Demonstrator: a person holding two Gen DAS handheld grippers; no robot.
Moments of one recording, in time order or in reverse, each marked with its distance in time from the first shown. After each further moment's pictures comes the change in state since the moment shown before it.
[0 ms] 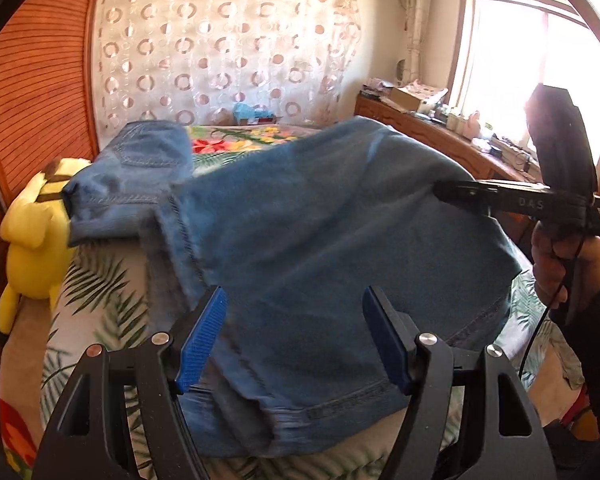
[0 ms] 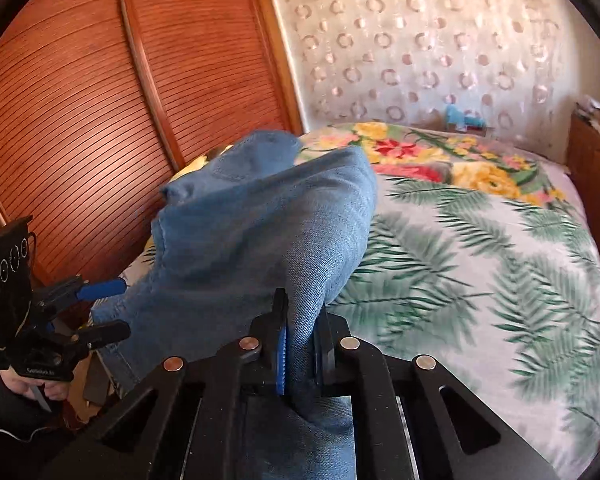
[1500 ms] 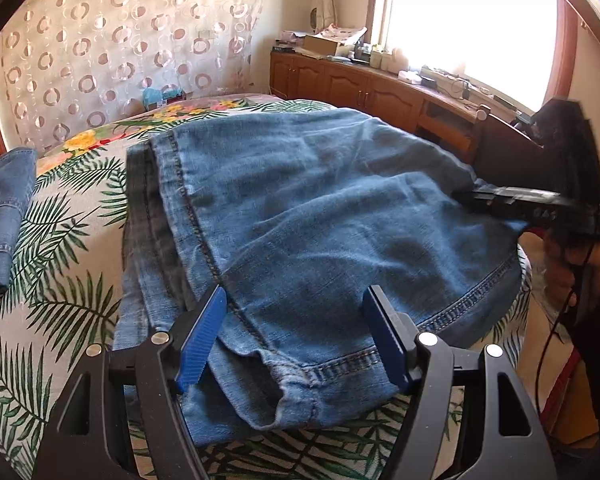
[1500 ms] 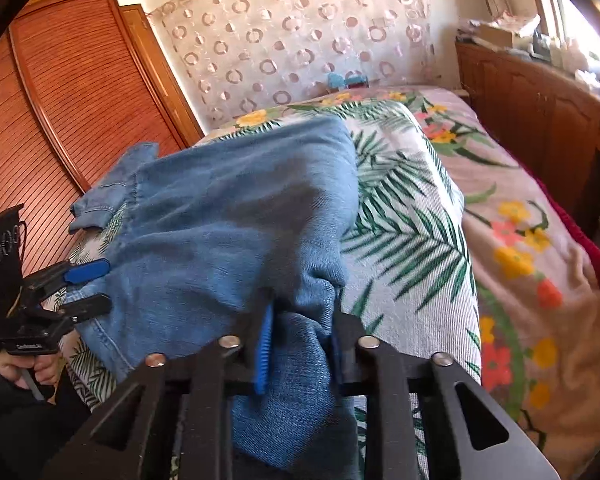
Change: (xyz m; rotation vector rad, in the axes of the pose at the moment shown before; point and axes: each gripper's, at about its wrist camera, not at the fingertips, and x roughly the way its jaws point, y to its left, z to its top) left arm 0.097 -0.129 0.008 0.211 0.152 -0.168; right arm -0.108 -0.130 -0.133 0.302 -0.005 -0.199
